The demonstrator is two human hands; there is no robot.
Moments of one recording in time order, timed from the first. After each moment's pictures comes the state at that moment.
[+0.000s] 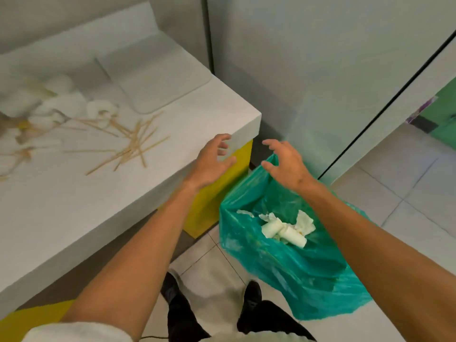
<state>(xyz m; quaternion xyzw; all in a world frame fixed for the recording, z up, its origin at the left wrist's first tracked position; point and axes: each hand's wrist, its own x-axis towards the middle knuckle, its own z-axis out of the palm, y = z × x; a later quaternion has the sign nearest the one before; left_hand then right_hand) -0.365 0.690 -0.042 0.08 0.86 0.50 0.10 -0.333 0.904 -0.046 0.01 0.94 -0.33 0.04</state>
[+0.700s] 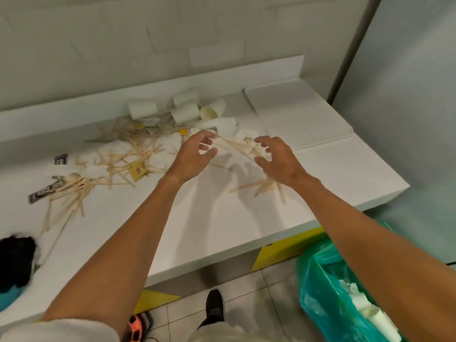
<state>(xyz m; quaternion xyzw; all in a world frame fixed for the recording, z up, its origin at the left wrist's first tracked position) -0.383 0.318 0.038 -0.05 0.87 0.48 -0.09 -0.442 0.558 0.026 -0.21 0.91 -0.36 0.04</state>
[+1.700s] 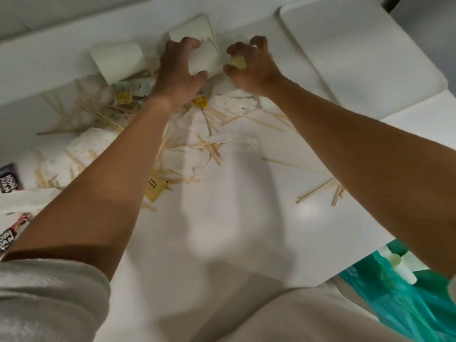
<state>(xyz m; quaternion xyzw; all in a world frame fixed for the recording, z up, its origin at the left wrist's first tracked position) -0.579 0.141 -0.012 -0.04 0.94 0.33 -0.06 -0.631 0.321 -0.012 -0.13 0.95 -0.28 0.07</state>
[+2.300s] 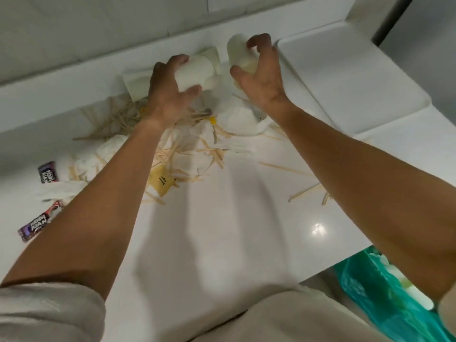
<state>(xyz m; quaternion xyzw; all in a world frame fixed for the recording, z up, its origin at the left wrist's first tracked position) -0.518 0.135 0.037 -0.08 0.93 0.34 -0.13 -0.574 0.332 0.045 -0.10 0.85 -0.52 -0.04</state>
